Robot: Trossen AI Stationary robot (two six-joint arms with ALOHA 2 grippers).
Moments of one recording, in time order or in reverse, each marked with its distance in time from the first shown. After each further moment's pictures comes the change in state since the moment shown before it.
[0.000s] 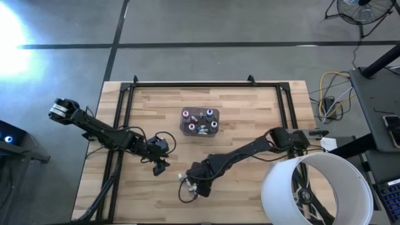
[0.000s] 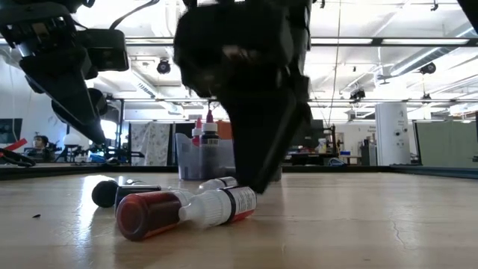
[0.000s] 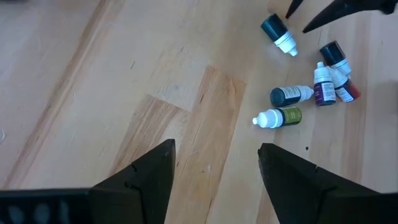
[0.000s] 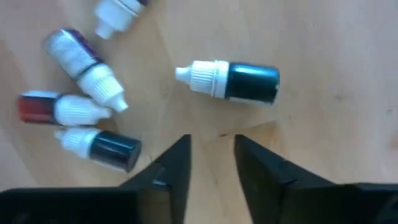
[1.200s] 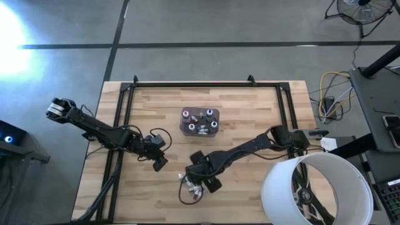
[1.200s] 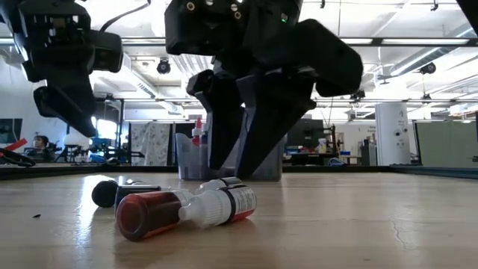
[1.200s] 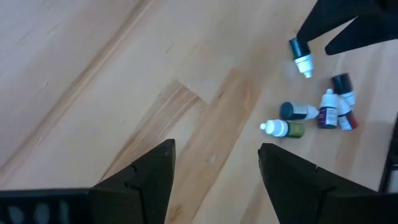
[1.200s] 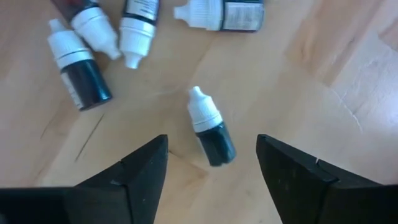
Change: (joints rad) left arm 0.001 -0.072 0.019 -0.129 -0.037 -0.237; right arm -0.025 -0.028 0.001 0.047 0.092 -0.963
